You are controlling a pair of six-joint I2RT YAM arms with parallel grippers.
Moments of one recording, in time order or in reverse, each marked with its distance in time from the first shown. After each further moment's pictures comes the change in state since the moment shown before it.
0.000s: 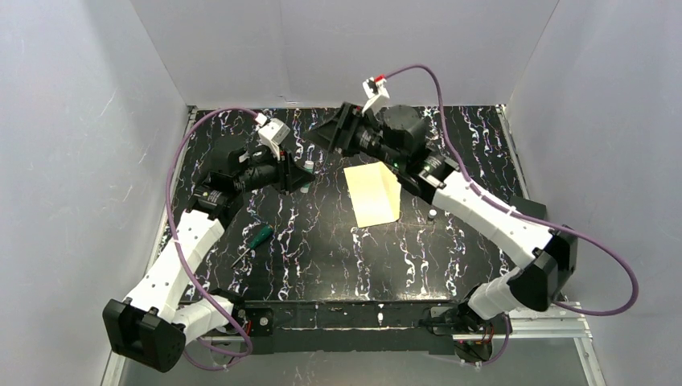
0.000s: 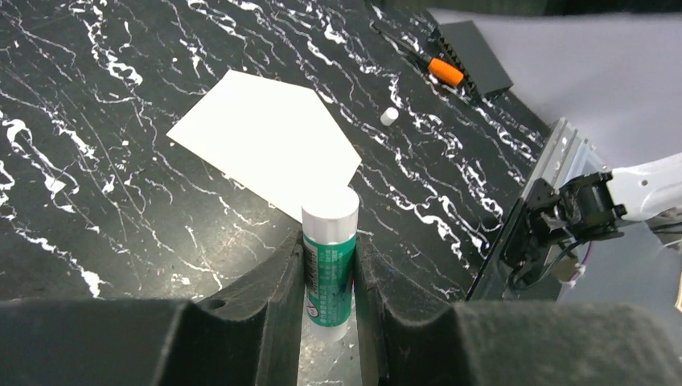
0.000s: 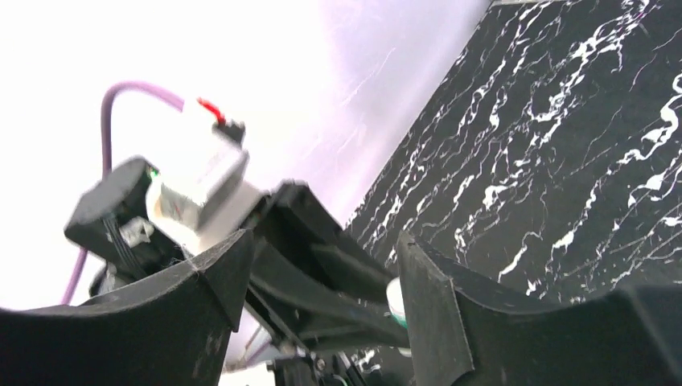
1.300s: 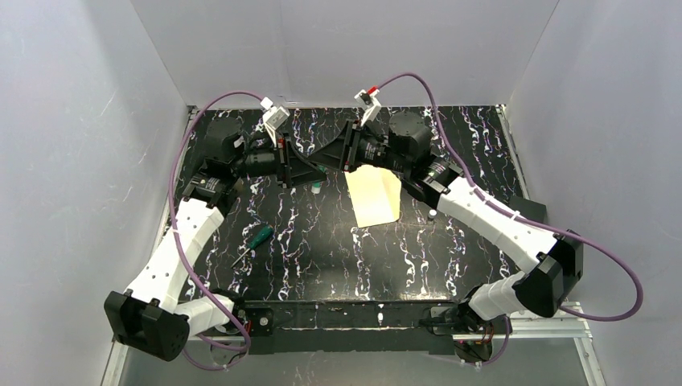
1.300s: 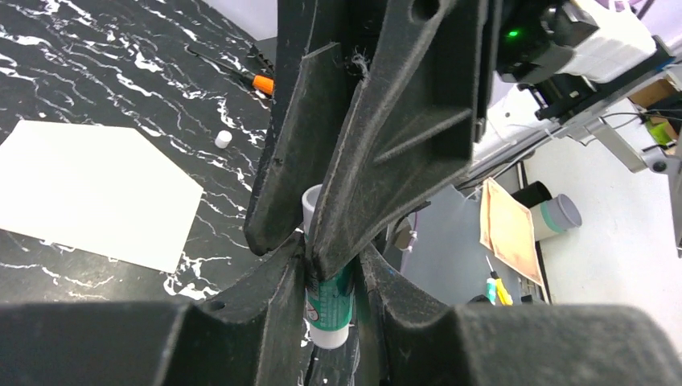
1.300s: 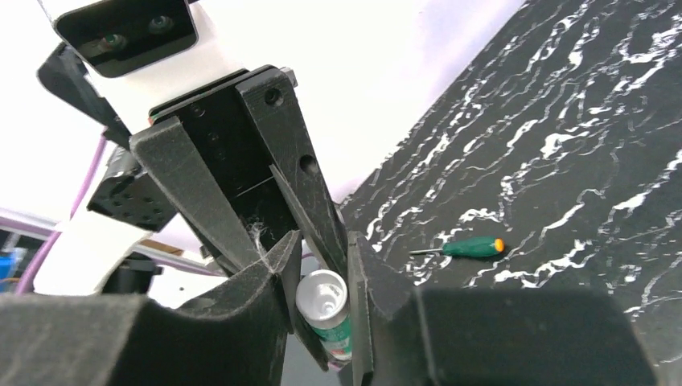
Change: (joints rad) left arm 0.008 0.076 0.137 0.065 0.368 -0.225; right arm -0.006 -0.002 0.002 -0.037 -0.226 -0.016
